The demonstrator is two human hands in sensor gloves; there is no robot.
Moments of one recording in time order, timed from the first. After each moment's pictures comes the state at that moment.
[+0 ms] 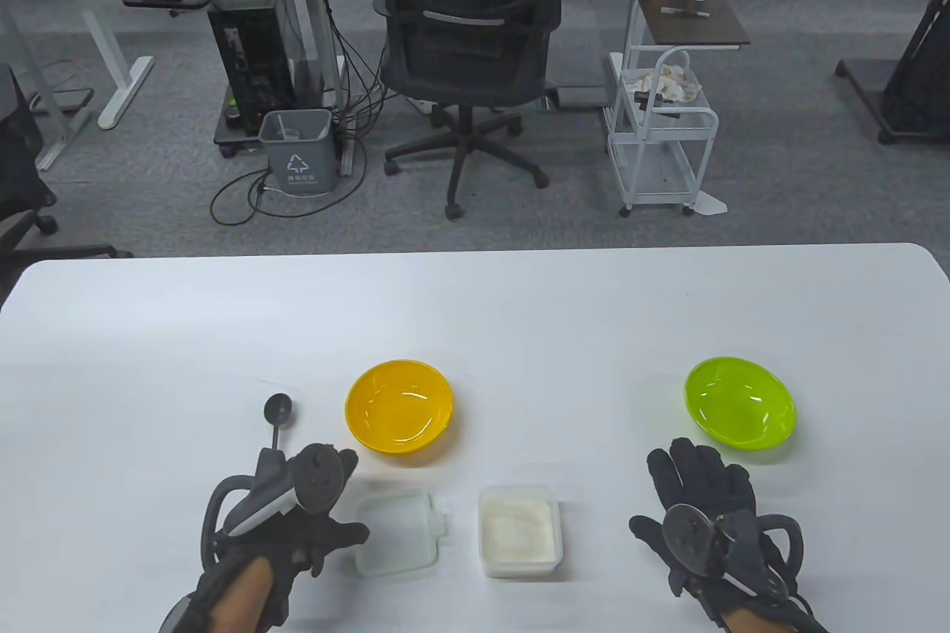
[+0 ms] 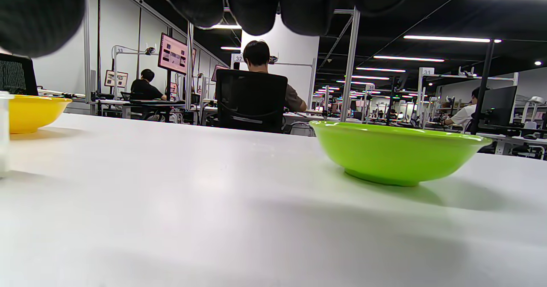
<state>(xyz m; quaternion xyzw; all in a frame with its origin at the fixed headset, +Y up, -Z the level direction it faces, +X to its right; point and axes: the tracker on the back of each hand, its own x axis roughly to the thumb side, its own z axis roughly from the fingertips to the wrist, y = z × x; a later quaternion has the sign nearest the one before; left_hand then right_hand) -0.255 -0.711 -0.339 -0.17 -0.04 0.02 0.98 0.228 -0.730 -0.299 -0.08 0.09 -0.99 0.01</state>
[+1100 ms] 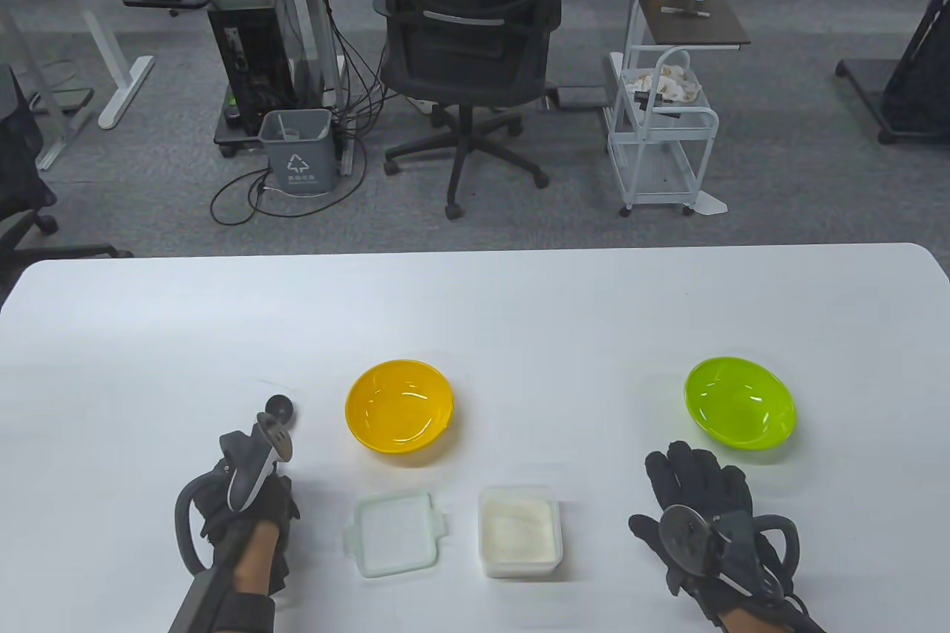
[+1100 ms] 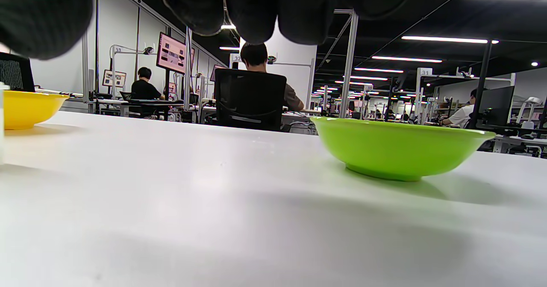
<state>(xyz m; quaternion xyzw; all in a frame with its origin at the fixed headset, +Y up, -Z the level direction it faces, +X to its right) -0.310 -0.766 -0.378 -0.16 0.30 -0.03 0.94 0.225 -0.732 -0.299 -0.07 0.09 -0.99 0.01</state>
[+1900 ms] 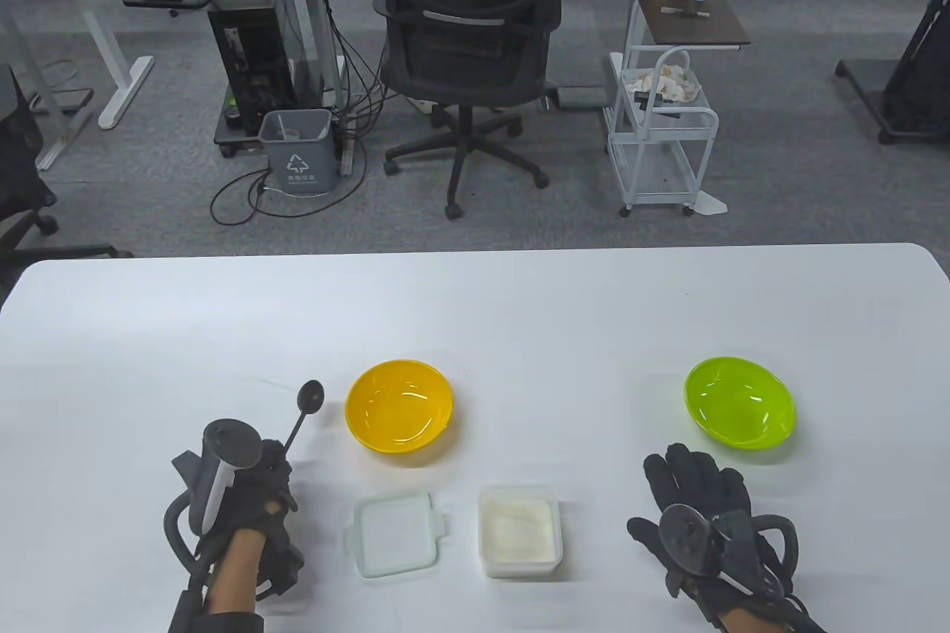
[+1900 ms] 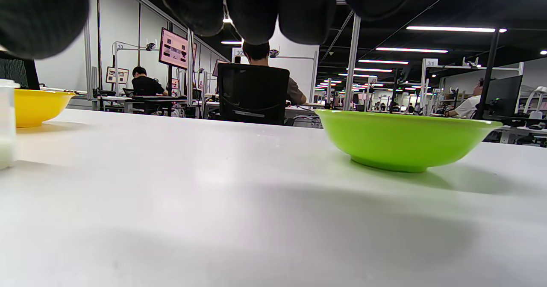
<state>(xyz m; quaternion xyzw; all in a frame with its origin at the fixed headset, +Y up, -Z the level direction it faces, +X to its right) -0.315 -0.735 -0.355 -0.08 0.25 0.22 0.94 0.225 -0.733 -0.300 -0.08 0.08 -0.99 0.00</state>
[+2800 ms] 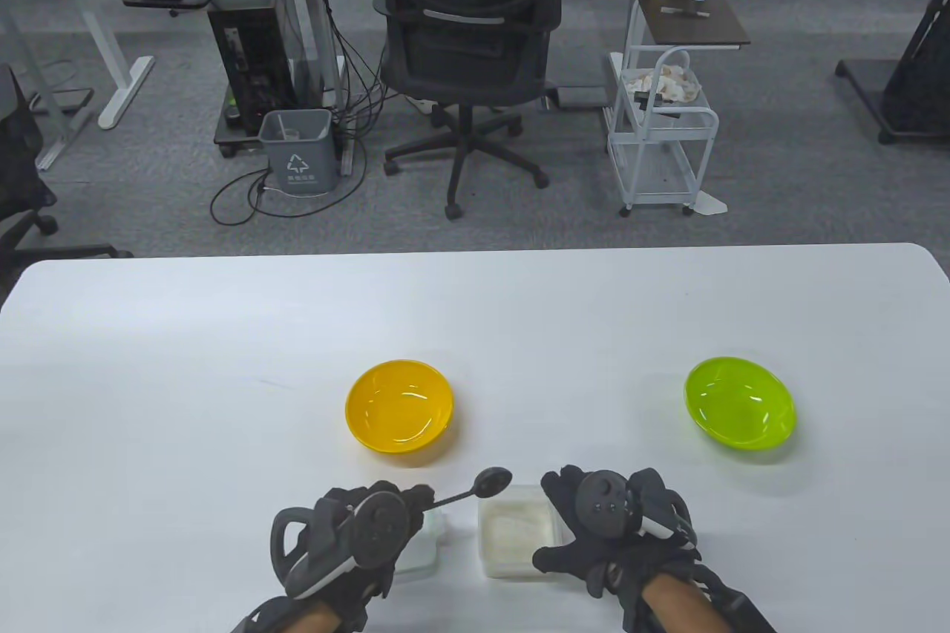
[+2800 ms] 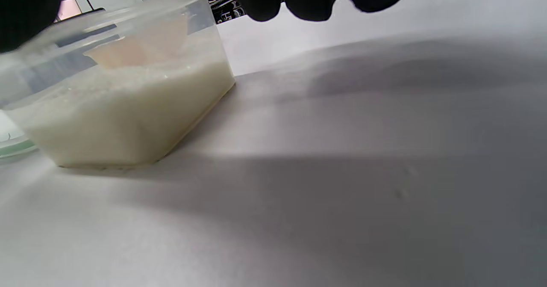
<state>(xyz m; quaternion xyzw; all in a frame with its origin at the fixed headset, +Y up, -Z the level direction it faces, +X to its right) -0.151 -0.694 -0.284 0.05 -0.14 0.02 0.99 0.142 -0.761 -0.330 -0.19 -0.16 -0.96 -0.15</state>
